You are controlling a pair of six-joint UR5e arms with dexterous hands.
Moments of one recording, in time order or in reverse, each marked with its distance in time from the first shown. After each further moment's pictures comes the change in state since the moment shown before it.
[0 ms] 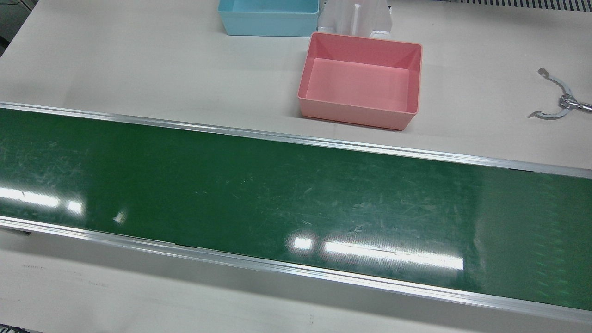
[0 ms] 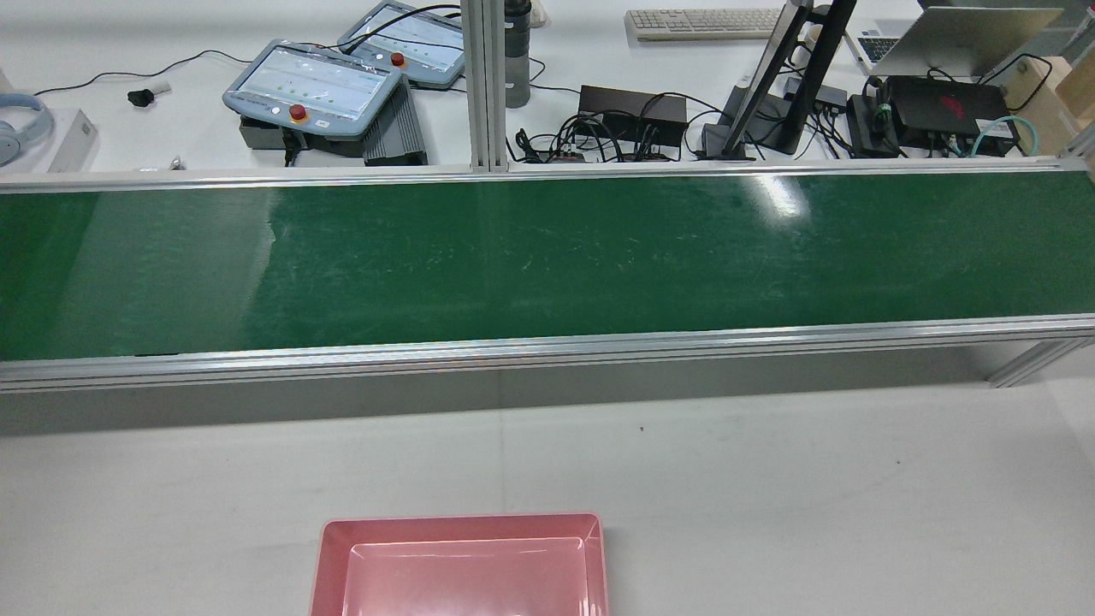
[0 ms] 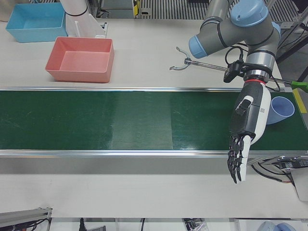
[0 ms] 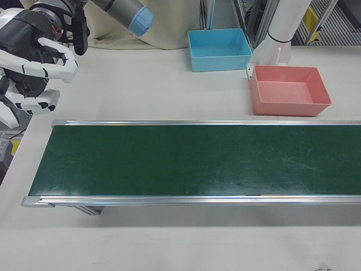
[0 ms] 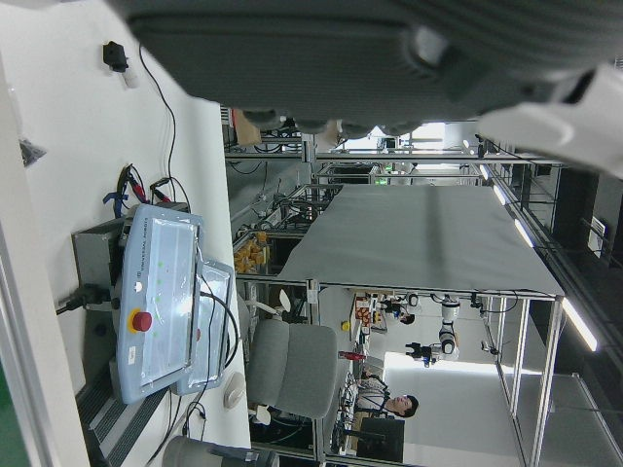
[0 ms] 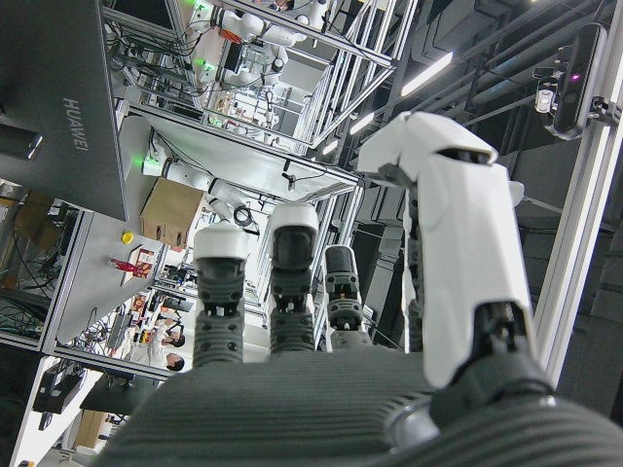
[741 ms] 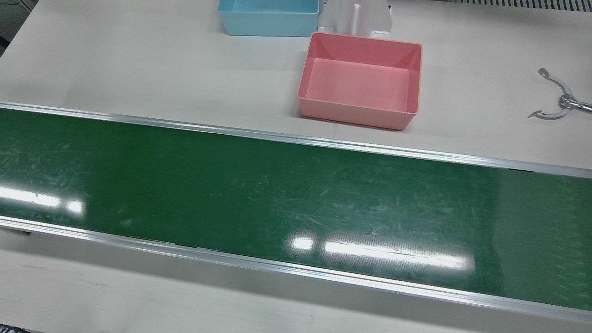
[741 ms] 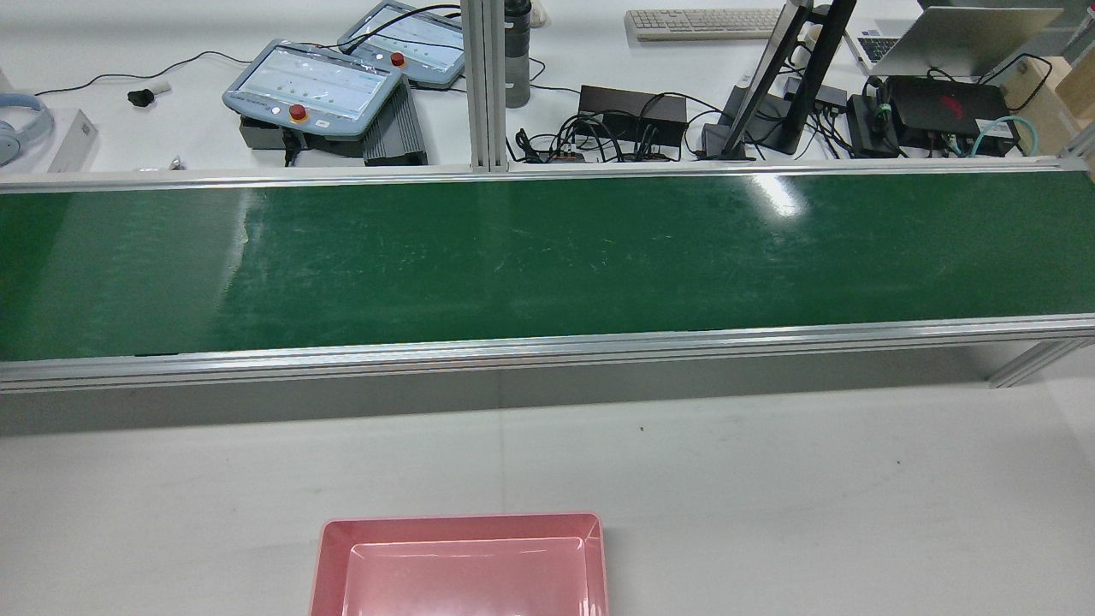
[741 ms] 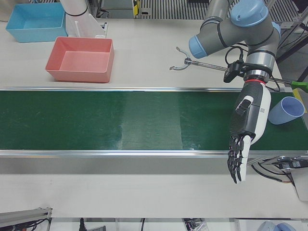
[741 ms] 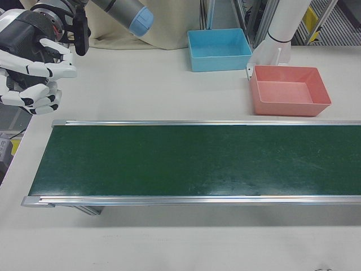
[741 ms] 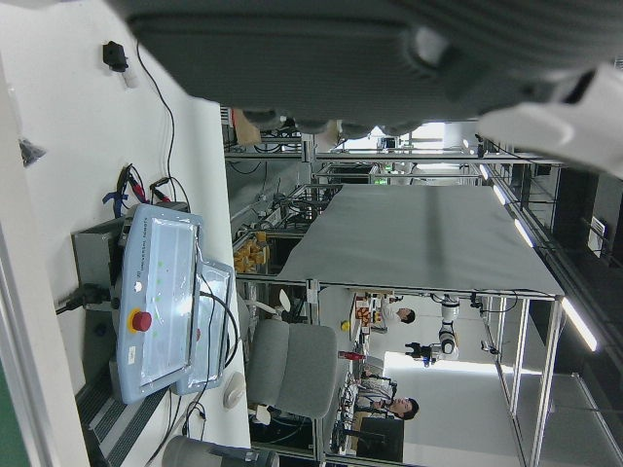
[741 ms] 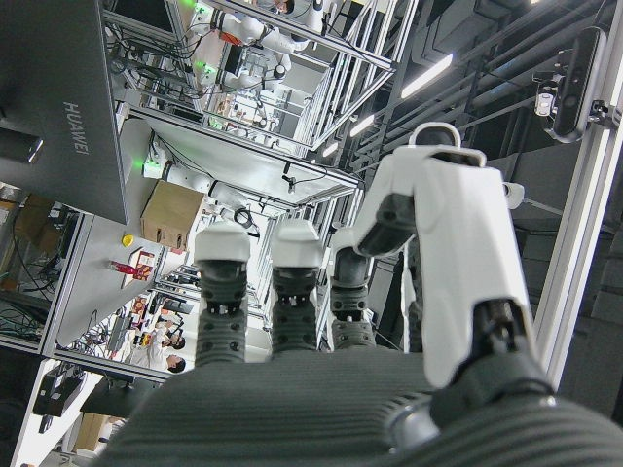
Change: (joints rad) left arm 0.000 0.000 0.000 0.000 0.000 0.000; right arm -0.004 0.000 0.002 0.000 -0.001 0.001
